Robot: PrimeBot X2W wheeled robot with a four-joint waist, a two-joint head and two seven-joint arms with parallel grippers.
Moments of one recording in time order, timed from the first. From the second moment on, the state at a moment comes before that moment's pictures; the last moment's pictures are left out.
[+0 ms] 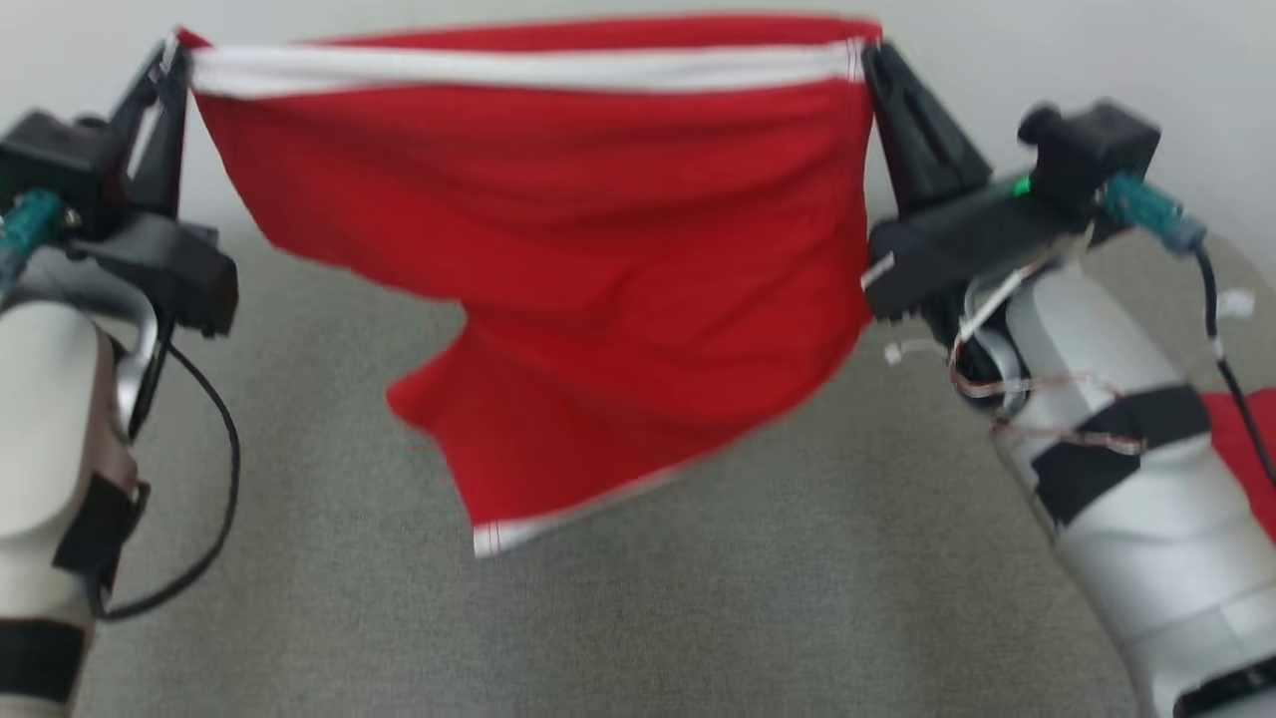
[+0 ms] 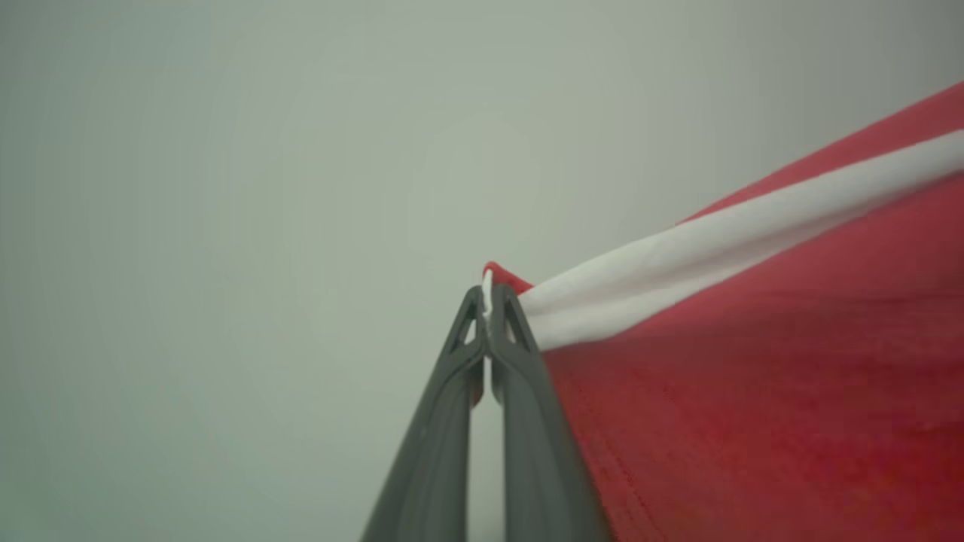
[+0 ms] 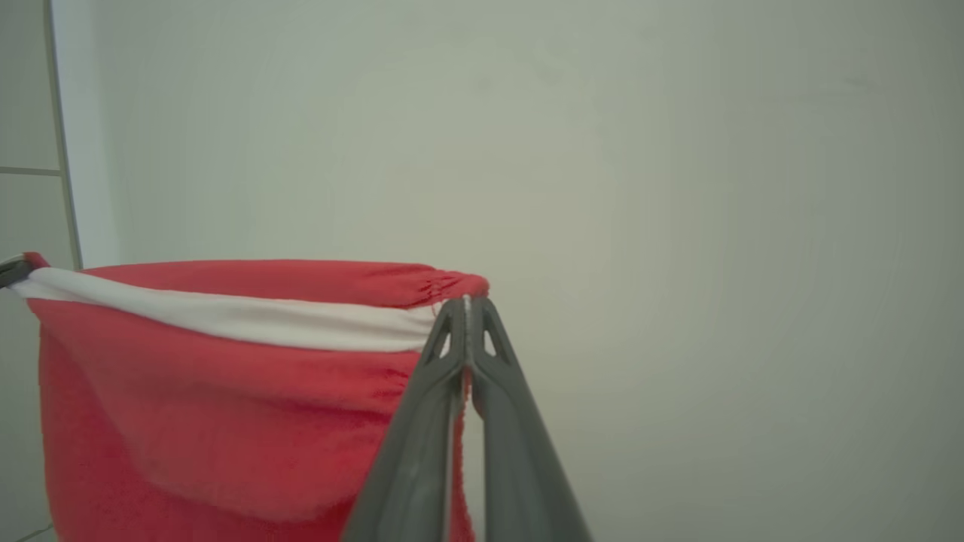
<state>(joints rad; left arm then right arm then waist) -0.89 0.42 -0.29 0.57 -0.21 -0.12 -0.18 -0.87 -0.27 0.42 0.57 0.50 0.13 -0.24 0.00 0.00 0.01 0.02</state>
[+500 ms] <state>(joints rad) -1.09 0.32 -0.28 0.56 -0.14 -0.01 -0.26 -1.06 -0.27 0.17 0.57 0.22 0.13 -0.26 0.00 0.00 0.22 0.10</state>
